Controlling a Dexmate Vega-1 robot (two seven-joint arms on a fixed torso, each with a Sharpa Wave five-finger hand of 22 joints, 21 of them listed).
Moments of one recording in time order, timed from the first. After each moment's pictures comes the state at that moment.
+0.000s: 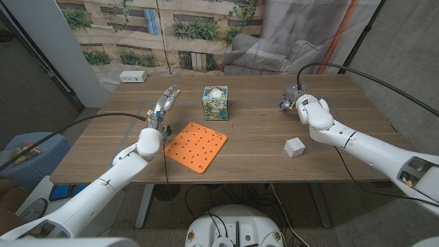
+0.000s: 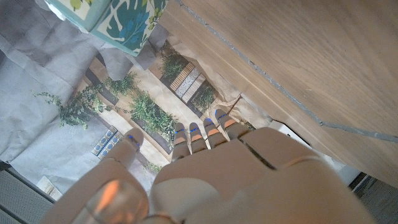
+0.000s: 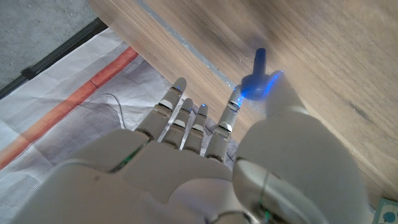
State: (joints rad) left arm 0.95 0.63 0.39 -1.57 -0.07 -0.07 0.45; left_hand 0.08 0.10 0.73 0.03 0.18 0.12 -0.03 0.20 0.17 0.04 -0.07 0.18 0.17 0.02 -0.03 0.17 0.16 0.05 -0.04 0.19 0.17; right arm -0.46 -0.74 -0.91 -1.55 -0.98 -0.57 0.32; right_hand 0.85 0.00 0.37 -0.16 0.19 0.71 -0.19 0.68 0.30 0.32 -0.10 0.23 0.25 0.20 -0.04 0.34 0.31 0.54 -0.04 0.20 0.17
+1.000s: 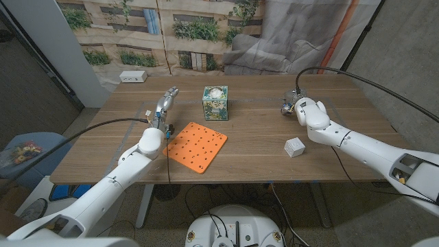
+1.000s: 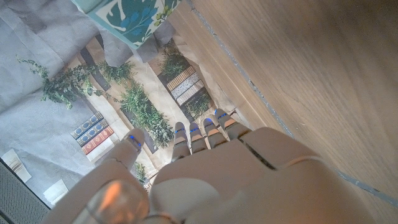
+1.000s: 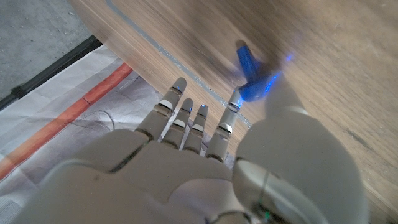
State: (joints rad) left arm 0.91 0.58 0.40 -1.47 -0.22 -0.16 0.40; left_hand 0.08 0.10 0.73 0.02 0.18 0.13 -0.03 0.19 0.17 0.05 -0.06 0.18 0.17 0.02 -0.03 0.17 0.16 0.06 -0.04 0.19 0.17; right arm -0.44 -0.71 -0.94 -1.46 -0.92 -0.56 0.31; right_hand 0.85 0.00 0.36 -0.16 0.20 0.65 -0.22 0.65 0.32 0.28 -0.08 0.21 0.25 0.19 -0.04 0.34 0.31 0.53 -0.03 0.20 0.17
